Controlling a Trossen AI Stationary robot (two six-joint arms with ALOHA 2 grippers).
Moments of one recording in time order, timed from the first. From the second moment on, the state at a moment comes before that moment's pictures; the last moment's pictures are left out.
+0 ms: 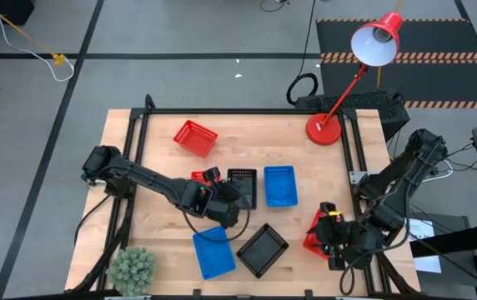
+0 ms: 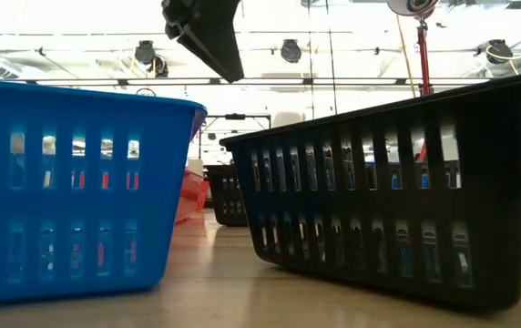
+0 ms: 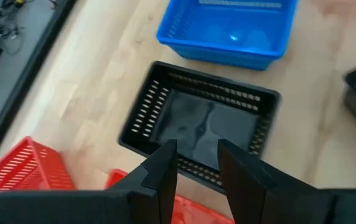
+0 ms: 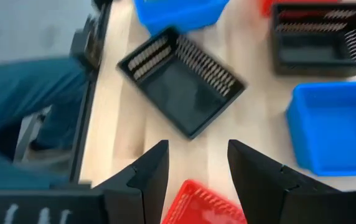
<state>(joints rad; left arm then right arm) -0.33 1.80 1.53 -0.89 -0.58 -0.50 0.89 1.27 1.11 -0.85 0.45 0.76</state>
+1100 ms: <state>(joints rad) -0.35 1.80 1.53 -0.75 -0.51 -0.41 1.12 1.62 1.11 -0.95 0.36 1.14</state>
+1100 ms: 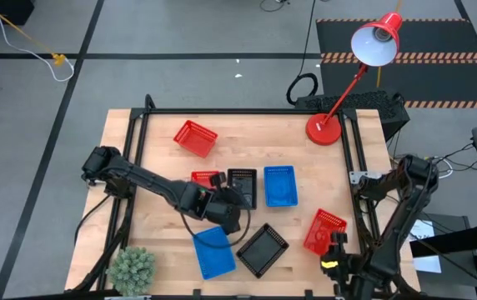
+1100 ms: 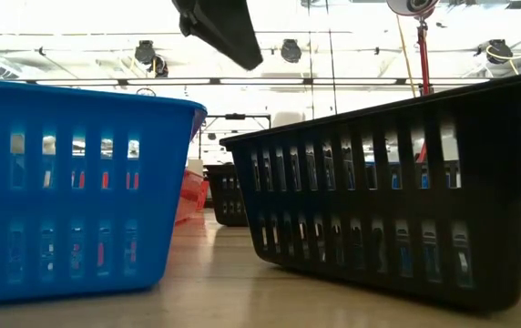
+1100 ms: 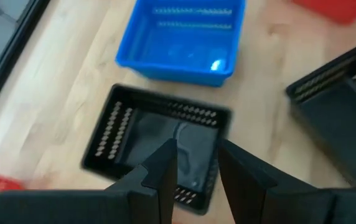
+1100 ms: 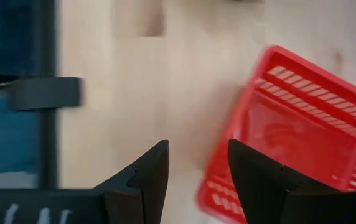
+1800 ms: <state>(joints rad) -0.37 1.80 1.53 -0.59 -0.46 -0.28 1.09 1.67 1.11 -1.02 0.28 1.17</state>
